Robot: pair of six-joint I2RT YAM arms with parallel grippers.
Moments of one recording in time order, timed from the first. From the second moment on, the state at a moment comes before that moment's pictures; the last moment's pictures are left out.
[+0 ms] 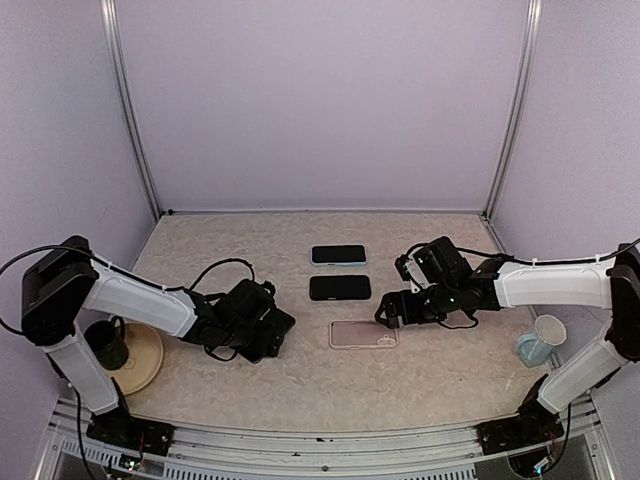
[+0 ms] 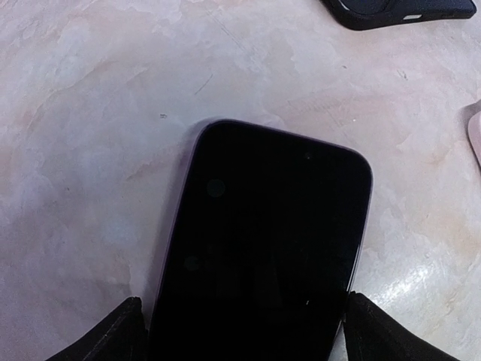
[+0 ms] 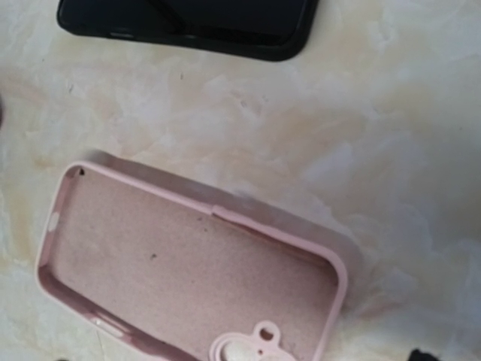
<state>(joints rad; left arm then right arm) -0.91 1.69 0.76 -0.07 -0.28 -0.47 0.73 1.46 0.83 -0.27 -0.07 0.48</state>
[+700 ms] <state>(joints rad) -0.92 1.70 0.75 -0.03 -0.29 -0.46 0.73 1.48 0.88 -0.28 -0.08 0.46</state>
